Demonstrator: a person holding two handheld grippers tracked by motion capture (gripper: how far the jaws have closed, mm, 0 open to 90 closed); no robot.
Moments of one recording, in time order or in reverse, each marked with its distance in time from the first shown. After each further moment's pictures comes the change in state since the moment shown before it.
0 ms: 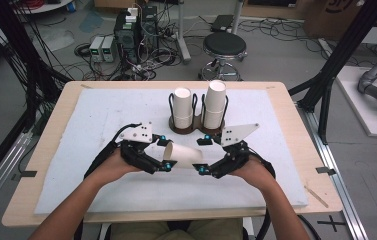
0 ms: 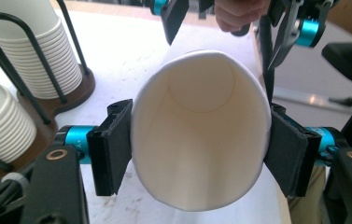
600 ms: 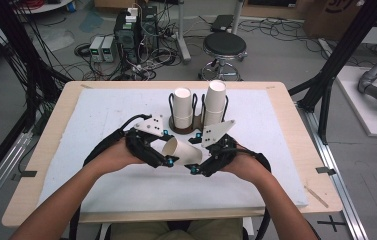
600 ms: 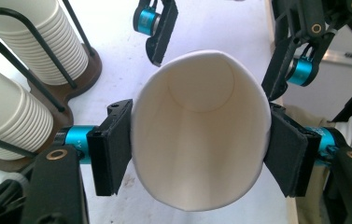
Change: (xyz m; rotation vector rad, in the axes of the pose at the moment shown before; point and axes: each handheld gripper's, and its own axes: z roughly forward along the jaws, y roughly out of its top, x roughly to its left) left arm 0.003 0.039 0.004 0.225 0.018 0.072; right arm 0.001 0.027 0.025 0.235 -0.041 -0.146
